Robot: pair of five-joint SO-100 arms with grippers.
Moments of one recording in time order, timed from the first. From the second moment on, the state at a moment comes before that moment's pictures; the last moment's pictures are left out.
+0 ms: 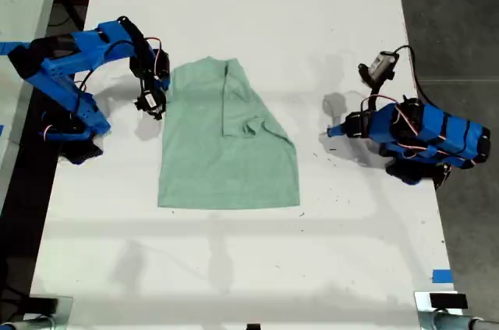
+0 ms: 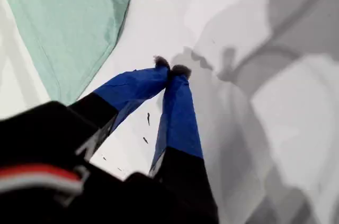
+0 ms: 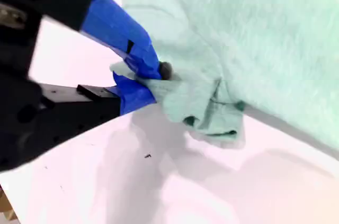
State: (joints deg) arm 0 -48.8 109.5 120.7 70.8 35.3; arm 1 20.9 200.2 174.8 74.6 -27.1
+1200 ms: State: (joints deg) arm 0 -18.4 76.1 62.8 89.5 23.6; arm 1 20.9 200.2 174.8 74.6 -27.1
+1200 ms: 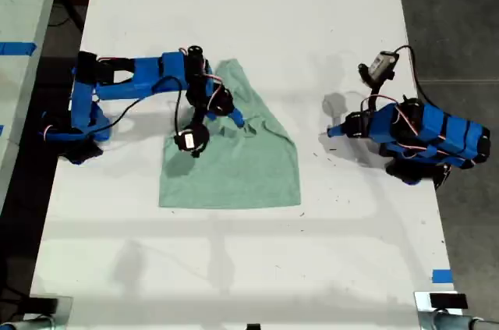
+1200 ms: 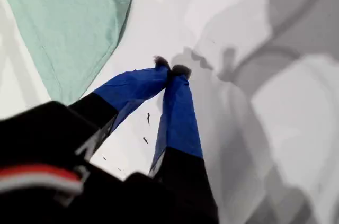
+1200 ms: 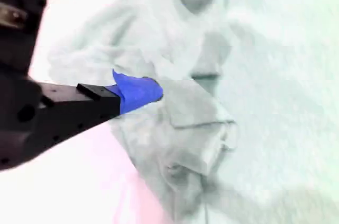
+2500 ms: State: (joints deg) arm 0 -37.4 205.6 186.2 51.3 21.3; arm 1 20.9 200.2 174.8 74.6 -27.1
